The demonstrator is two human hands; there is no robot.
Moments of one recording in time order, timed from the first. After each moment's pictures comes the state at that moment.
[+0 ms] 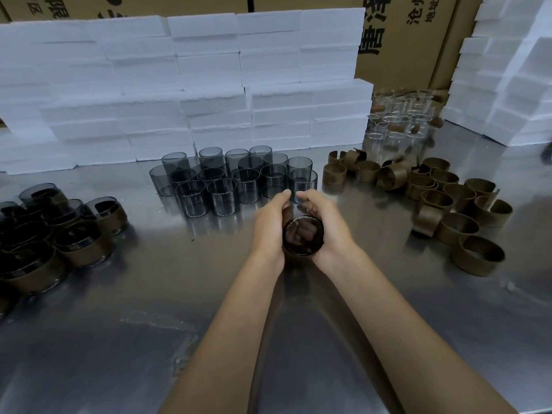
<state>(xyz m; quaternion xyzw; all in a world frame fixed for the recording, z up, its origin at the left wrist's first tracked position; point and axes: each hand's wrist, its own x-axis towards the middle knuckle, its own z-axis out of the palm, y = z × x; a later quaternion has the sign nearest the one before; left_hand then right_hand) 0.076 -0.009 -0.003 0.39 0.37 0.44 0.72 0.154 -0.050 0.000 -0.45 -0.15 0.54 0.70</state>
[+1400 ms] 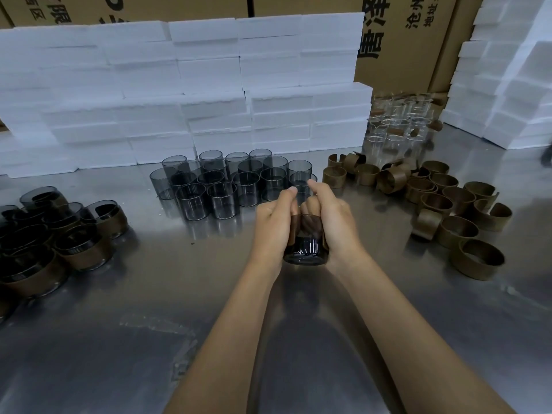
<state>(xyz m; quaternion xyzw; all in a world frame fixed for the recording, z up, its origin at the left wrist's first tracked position) 0.077 -0.016 0.005 0.55 0.35 0.47 0.60 0.161 -0.050 0.004 -0.47 -0.27 0.43 0.73</state>
